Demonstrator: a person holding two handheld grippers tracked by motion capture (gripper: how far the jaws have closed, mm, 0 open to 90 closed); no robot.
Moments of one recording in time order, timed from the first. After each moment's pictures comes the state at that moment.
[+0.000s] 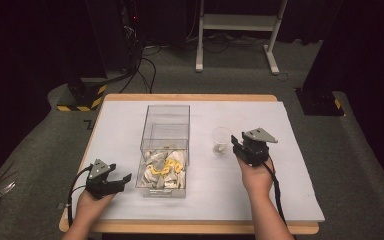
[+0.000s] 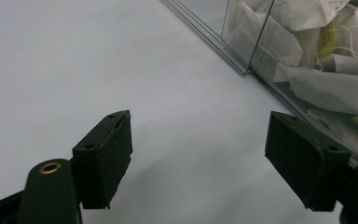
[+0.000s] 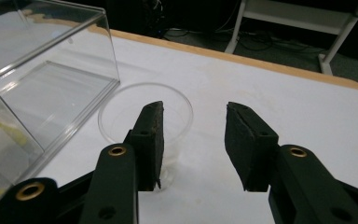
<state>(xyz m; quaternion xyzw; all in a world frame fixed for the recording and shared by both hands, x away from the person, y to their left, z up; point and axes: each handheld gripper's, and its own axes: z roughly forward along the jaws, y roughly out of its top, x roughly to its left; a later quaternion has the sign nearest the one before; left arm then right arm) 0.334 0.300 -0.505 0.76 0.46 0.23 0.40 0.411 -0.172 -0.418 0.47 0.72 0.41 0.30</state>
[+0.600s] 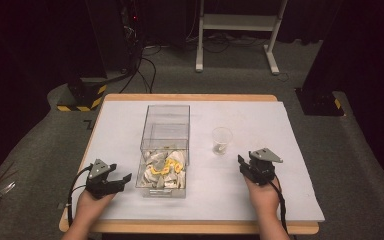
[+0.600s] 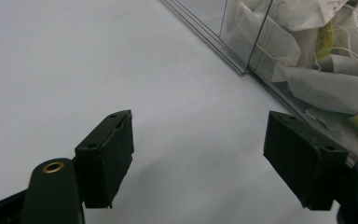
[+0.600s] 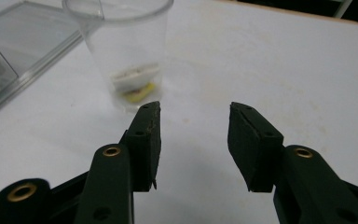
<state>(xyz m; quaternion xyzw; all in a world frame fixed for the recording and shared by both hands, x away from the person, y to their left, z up) 0.334 0.300 -0.504 0.76 0.46 0.23 0.40 0.382 -0.198 -0.468 0.49 0.73 0.38 0.28</state>
